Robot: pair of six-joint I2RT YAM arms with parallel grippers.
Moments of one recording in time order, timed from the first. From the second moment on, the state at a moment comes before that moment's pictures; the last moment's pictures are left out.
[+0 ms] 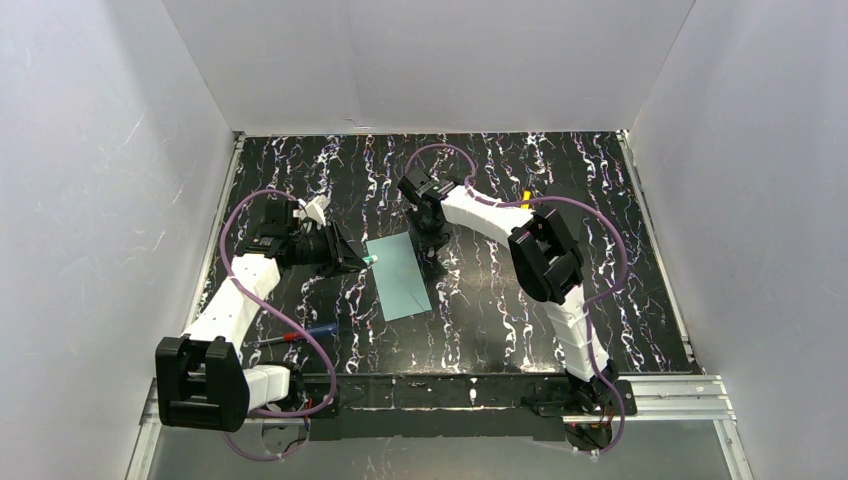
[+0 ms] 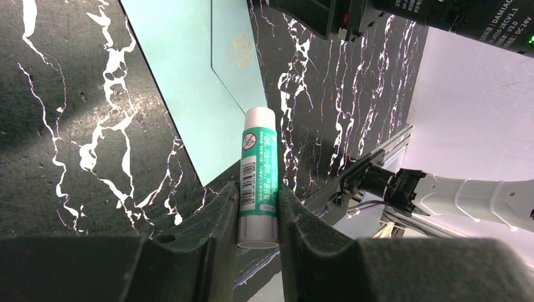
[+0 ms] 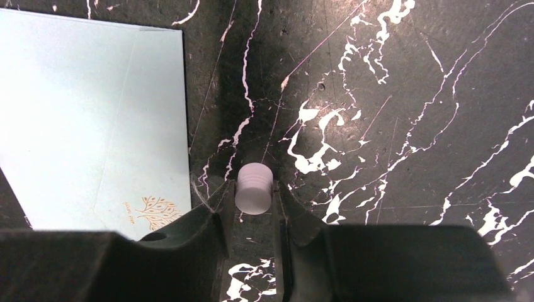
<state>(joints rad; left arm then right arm) -0.09 1.20 0.82 -0.57 0.67 -0.47 0.78 2.23 1.83 -0.85 0.08 0.36</state>
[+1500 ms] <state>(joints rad) -0.16 1.22 1.06 -0.08 1.19 -0.59 0.54 1.45 1.17 0.28 -0.85 1.04</state>
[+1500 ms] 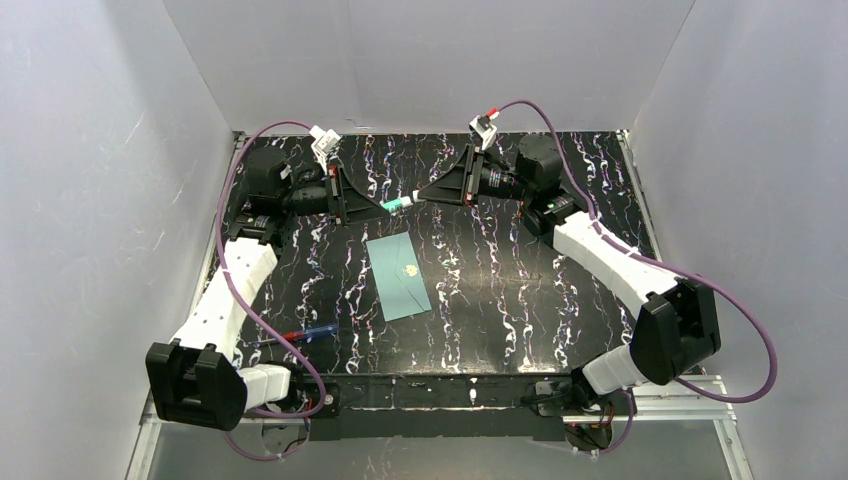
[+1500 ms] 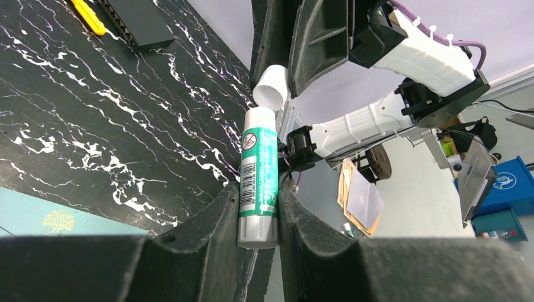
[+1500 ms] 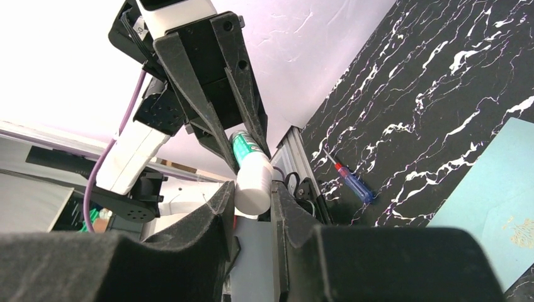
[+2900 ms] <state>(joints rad) -0.20 1.23 1.13 -0.11 1.35 -0.45 0.60 1.49 1.19 0.32 -1.08 1.10</state>
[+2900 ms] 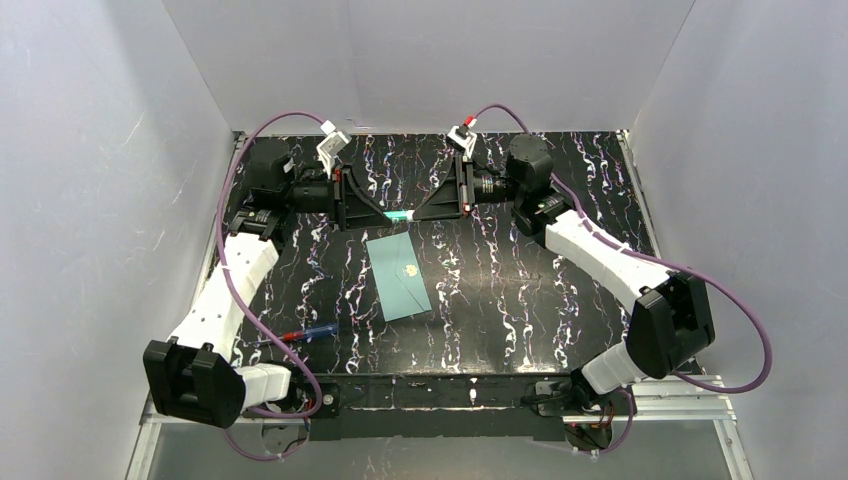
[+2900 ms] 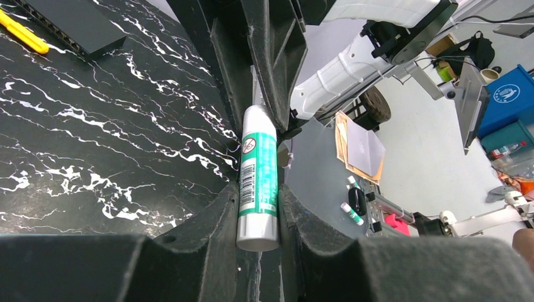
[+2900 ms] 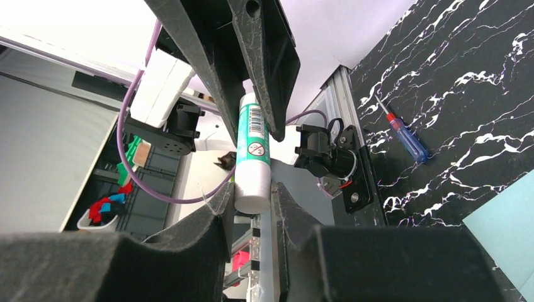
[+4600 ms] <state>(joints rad) -0.32 1.34 1.05 -0.04 1.01 -0.49 0.54 1.54 1.21 0.14 -0.78 0.92</state>
